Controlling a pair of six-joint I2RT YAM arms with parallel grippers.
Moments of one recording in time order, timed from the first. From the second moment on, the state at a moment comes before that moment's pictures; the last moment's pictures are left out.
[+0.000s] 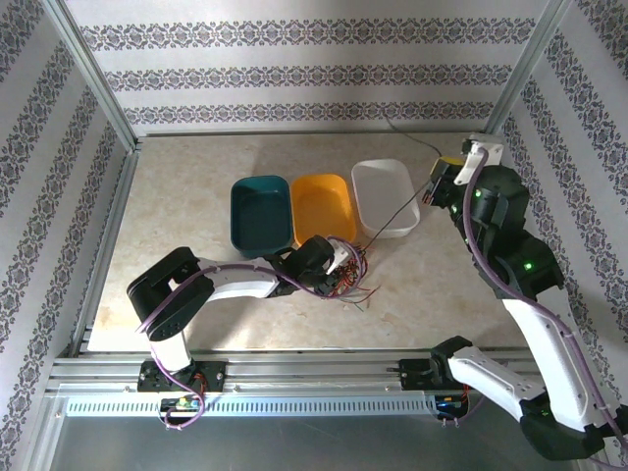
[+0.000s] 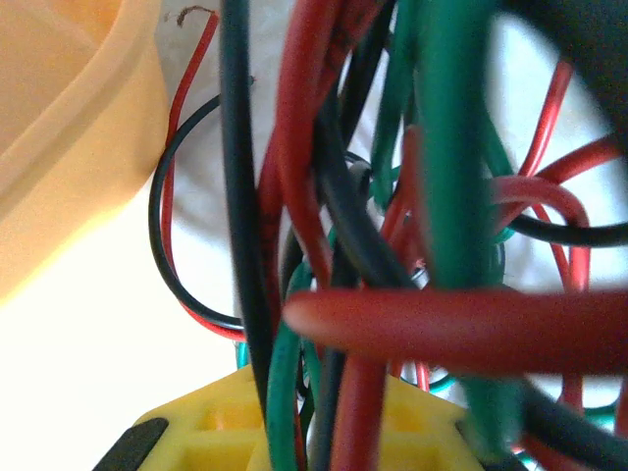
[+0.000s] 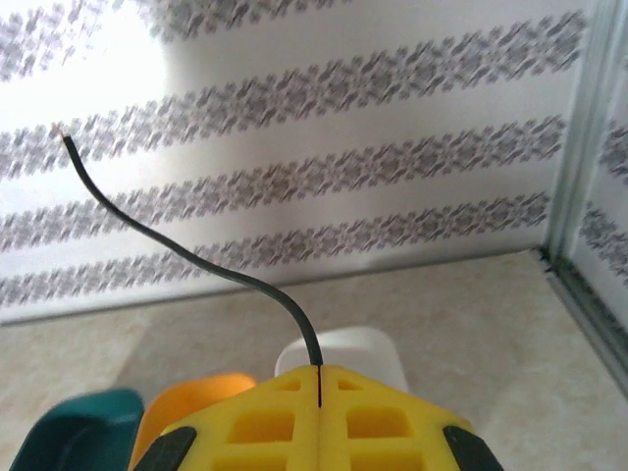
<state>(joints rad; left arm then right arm) -0.90 1.75 0.91 0.01 0.05 -0.14 0.34 0.93 1.38 -0.65 0.31 0.28</state>
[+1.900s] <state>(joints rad) -0.90 1.61 0.70 0.04 -0.01 -0.25 0.09 1.47 1.99 -0.62 0.01 0.21</state>
